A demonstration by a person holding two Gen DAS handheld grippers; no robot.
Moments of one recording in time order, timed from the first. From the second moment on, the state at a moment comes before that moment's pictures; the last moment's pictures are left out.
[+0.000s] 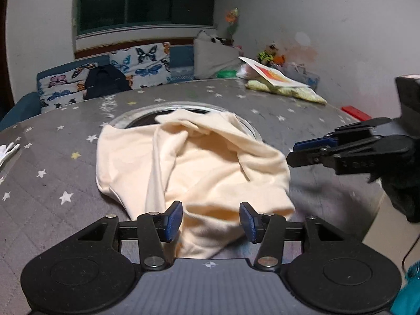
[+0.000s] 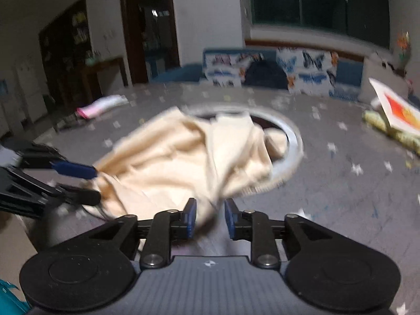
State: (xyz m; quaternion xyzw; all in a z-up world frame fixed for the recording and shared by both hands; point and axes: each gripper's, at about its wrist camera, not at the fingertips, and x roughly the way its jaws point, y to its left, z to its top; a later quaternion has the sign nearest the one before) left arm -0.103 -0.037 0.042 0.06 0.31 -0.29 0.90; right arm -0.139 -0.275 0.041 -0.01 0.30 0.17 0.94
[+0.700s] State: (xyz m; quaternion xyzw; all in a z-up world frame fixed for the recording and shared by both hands) left arm -0.140 -0.036 0.032 0.15 0.29 -0.34 0.88; right arm -0.152 -0.229 0.021 -0.13 0.33 0.26 0.90
